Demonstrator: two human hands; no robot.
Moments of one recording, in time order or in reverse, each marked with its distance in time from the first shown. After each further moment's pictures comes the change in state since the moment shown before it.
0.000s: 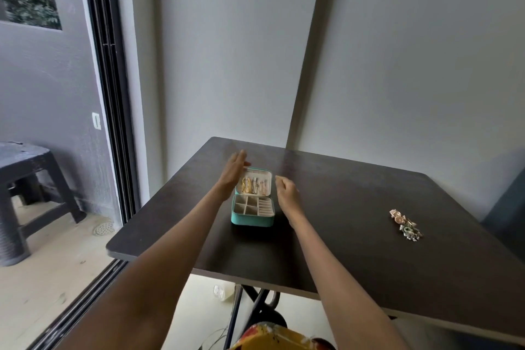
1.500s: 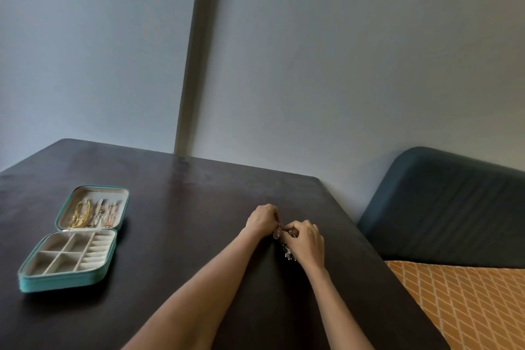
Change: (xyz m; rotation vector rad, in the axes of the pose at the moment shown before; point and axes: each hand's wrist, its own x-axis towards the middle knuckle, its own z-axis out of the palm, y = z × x) left_hand 0.022 -0.032 0.367 0.707 -0.482 0.215; right_hand 0.002 0.154 -0.272 -0.778 0.272 0.158
